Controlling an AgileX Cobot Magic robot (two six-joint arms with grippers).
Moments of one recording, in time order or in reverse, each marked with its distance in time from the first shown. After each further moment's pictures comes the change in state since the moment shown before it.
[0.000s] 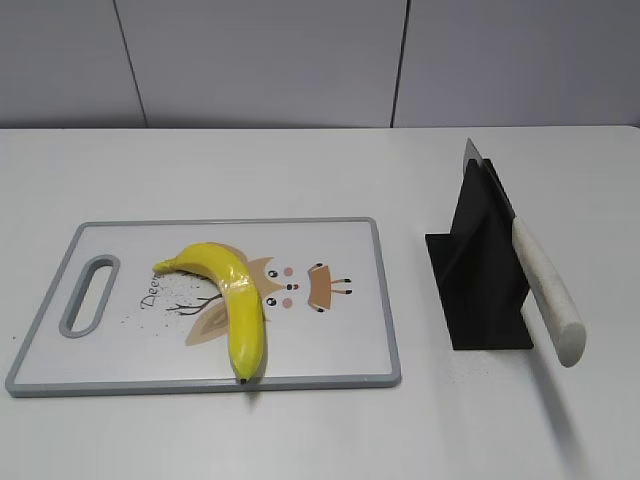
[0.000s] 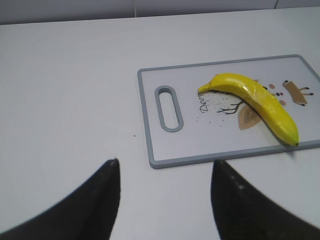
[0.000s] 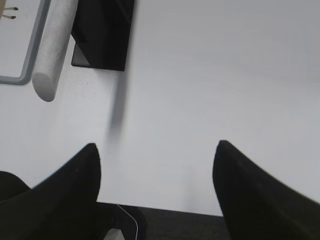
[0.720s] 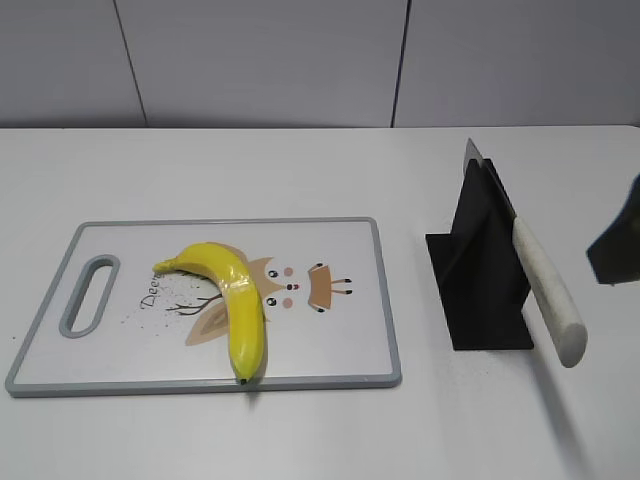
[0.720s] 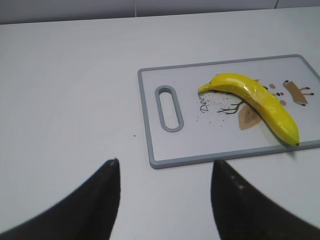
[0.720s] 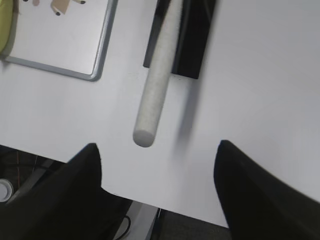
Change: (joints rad) left arm 0.000 0.000 0.000 0.000 0.001 0.000; right arm 0.438 0.532 -0.285 -0.074 -0.003 0.324
